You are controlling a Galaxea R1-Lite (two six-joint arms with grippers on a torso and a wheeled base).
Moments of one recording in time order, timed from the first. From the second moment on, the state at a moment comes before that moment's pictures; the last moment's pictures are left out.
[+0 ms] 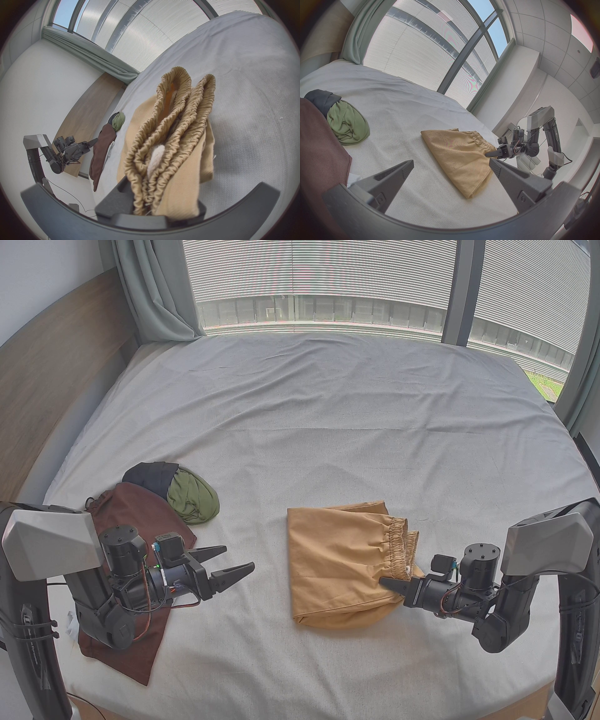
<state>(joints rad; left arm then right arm) -0.20 2.26 -0.51 -1.55 -0.70 -0.19 0.32 2.39 -0.50 -1.54 0.46 0.54</state>
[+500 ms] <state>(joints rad) -0.20 2.26 -0.51 -1.55 -0.69 -0.18 0.33 2.32 -0.49 -1.54 0.46 0.55</state>
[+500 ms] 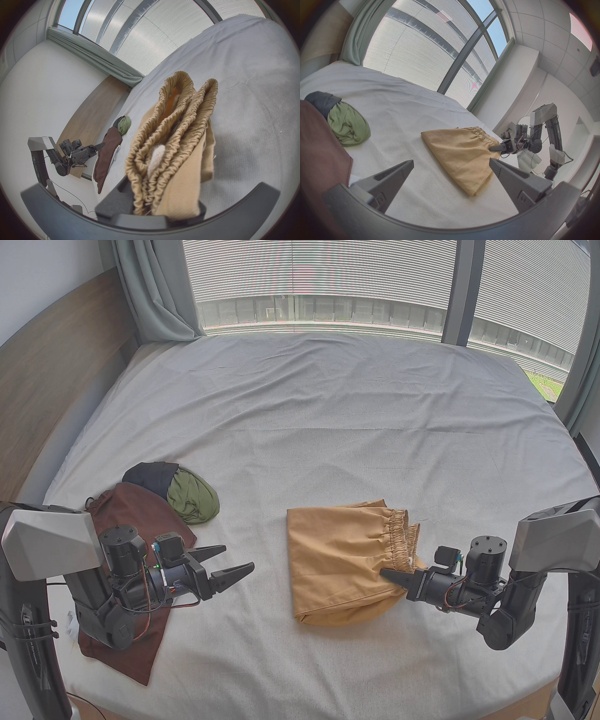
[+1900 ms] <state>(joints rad) -0.19 2.20 -0.51 -1.55 -0.70 -0.11 0.36 2.16 -0.75 -1.54 0.59 0.79</state>
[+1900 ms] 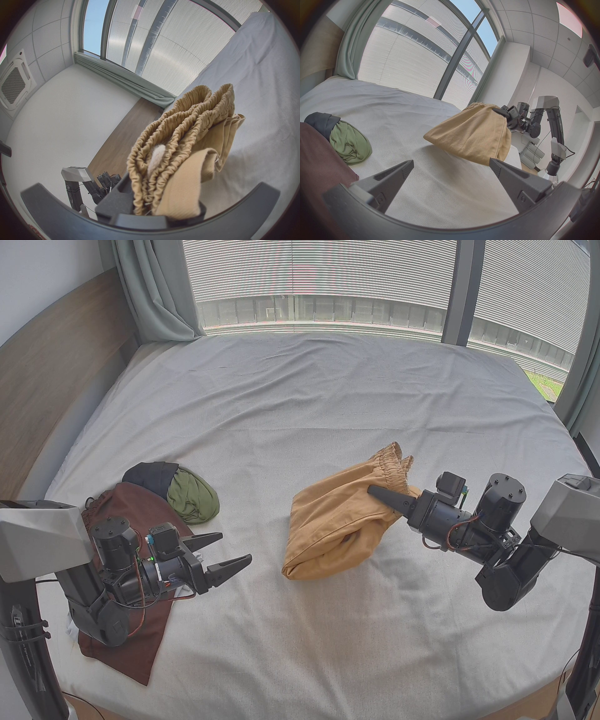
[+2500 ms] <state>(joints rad) -0.19 2.20 -0.50 -1.55 -0.70 -0.11 0.34 2.29 -1.07 -1.53 0.61 0.90</state>
